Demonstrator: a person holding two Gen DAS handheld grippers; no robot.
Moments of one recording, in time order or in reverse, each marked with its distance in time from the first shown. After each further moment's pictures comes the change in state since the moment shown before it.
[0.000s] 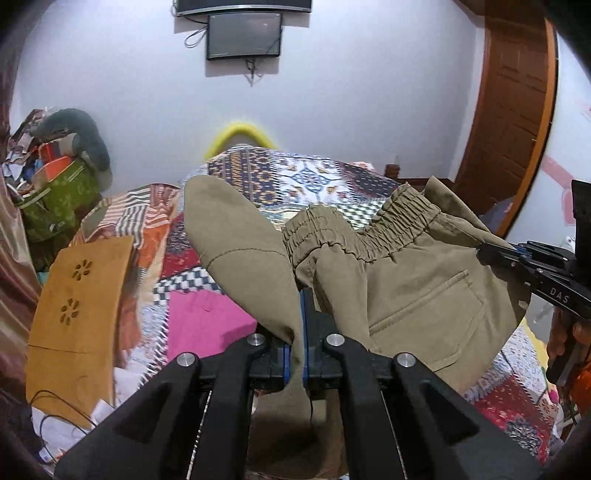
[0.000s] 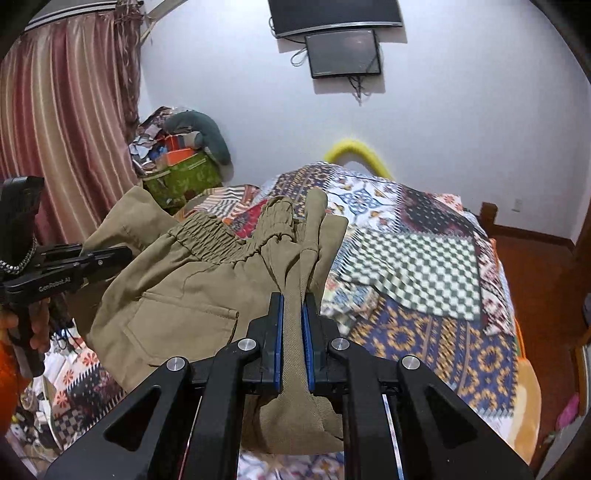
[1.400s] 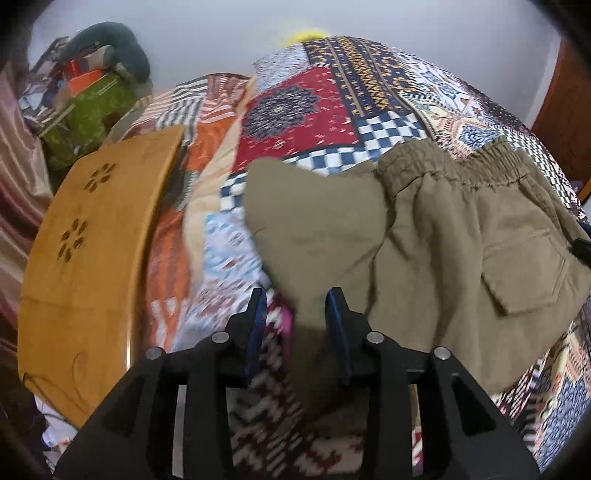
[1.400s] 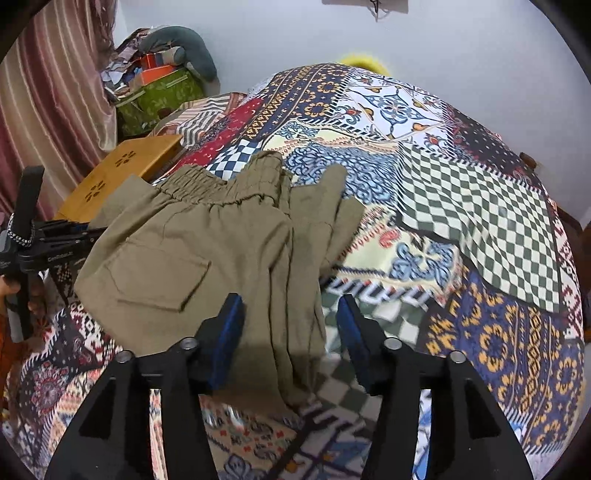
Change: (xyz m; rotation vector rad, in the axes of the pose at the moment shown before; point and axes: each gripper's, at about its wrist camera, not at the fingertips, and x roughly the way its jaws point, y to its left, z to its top) left arm 0.159 0.168 -0.089 -0.115 0.292 0.165; right arm 0.149 0.004 -0.034 -0.006 0.318 -0.044
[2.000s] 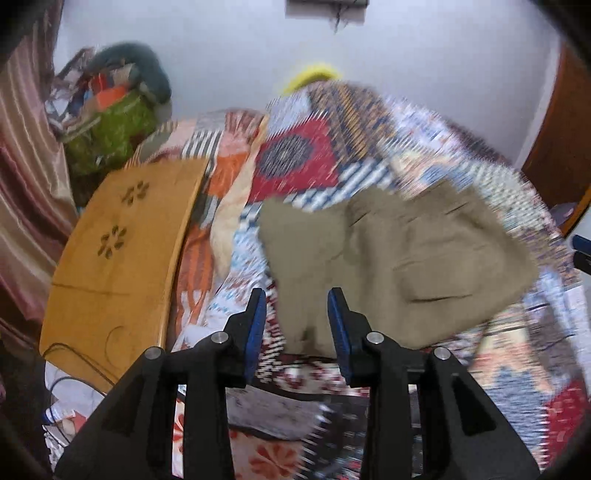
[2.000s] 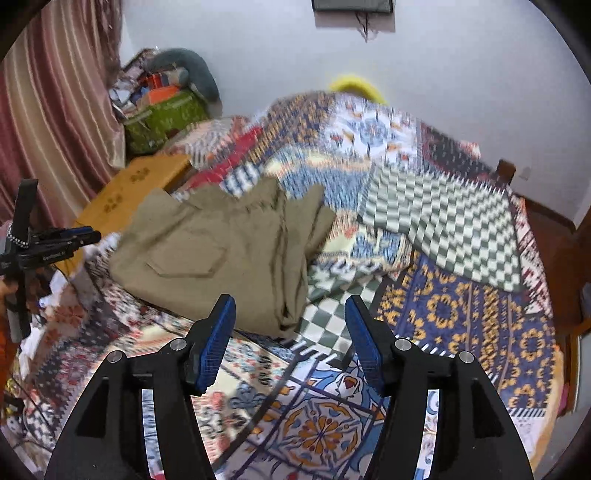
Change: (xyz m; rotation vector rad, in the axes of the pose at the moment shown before) left arm -0.120 -0.028 -0.010 -0.026 -0.141 0.007; right arm -0.090 0.001 -0.008 -0.003 -0.120 0.015
